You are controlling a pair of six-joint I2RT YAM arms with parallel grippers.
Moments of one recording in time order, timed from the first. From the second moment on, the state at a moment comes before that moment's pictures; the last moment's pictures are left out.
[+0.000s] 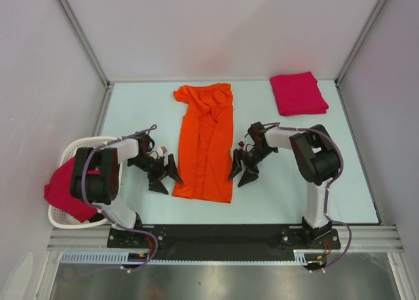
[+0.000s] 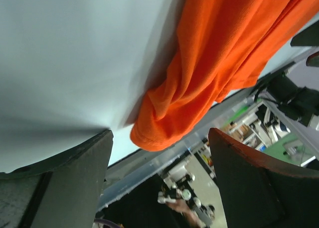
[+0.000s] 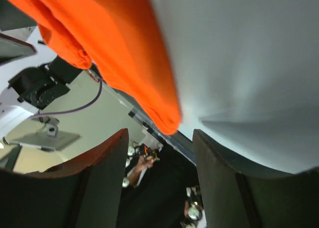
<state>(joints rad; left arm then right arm) -0.04 1.65 0.81 -0.81 0.65 -0.25 0.43 1.97 1.12 -0.71 -0.84 0.50</state>
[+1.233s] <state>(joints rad) -0.31 1.82 0.83 -0.79 0.72 -0.26 0.54 2.11 1.30 -0.90 -0.93 0.26</state>
